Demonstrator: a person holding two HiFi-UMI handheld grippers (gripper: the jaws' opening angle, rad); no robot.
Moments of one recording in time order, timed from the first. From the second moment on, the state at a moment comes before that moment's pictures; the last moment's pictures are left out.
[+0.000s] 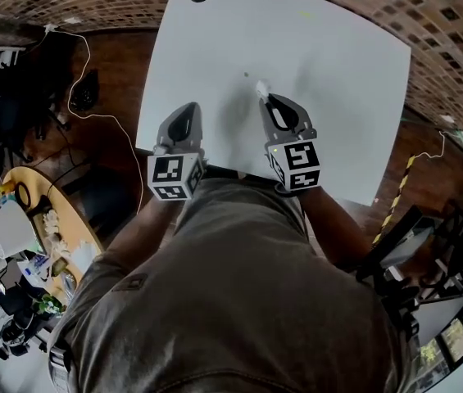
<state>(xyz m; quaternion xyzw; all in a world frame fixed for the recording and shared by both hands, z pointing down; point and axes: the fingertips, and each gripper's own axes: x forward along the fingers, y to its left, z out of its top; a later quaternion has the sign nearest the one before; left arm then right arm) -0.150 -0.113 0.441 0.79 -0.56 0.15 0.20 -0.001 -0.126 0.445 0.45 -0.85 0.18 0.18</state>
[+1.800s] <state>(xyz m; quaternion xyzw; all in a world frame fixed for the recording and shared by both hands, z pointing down) -0.210 -0.186 0.535 0.79 -0.51 0.16 0.29 -0.035 -0.184 0.576 0.46 -0.75 0.29 0.38</state>
